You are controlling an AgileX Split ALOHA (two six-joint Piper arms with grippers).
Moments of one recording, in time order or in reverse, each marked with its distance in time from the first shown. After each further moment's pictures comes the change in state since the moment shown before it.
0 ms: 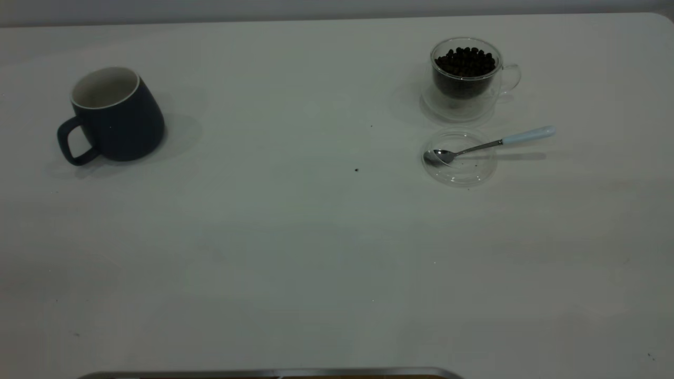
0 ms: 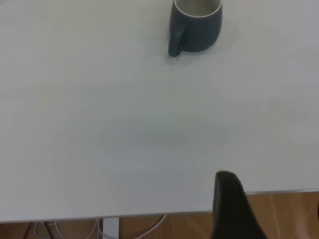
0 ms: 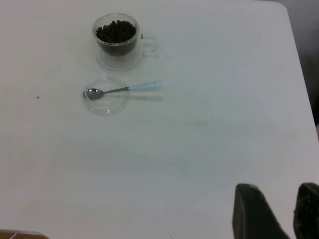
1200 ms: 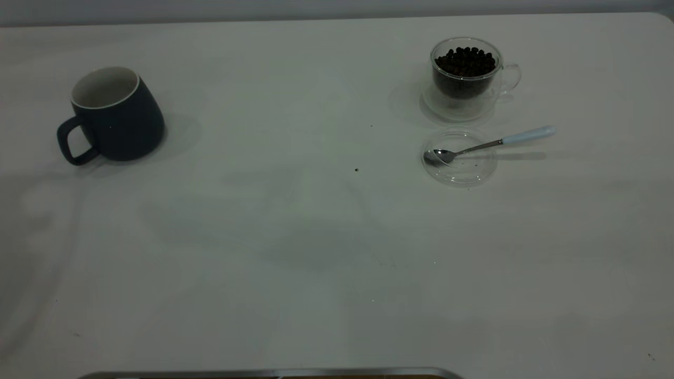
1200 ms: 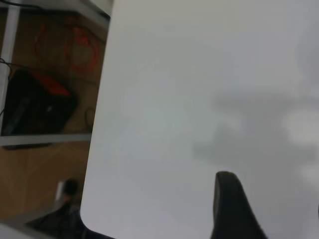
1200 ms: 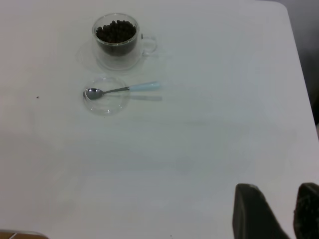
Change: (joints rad) left arm 0.000 1.522 -0.618 0.513 -0.336 -0.394; right arm 0.000 0.000 0.000 0.000 0.000 0.000
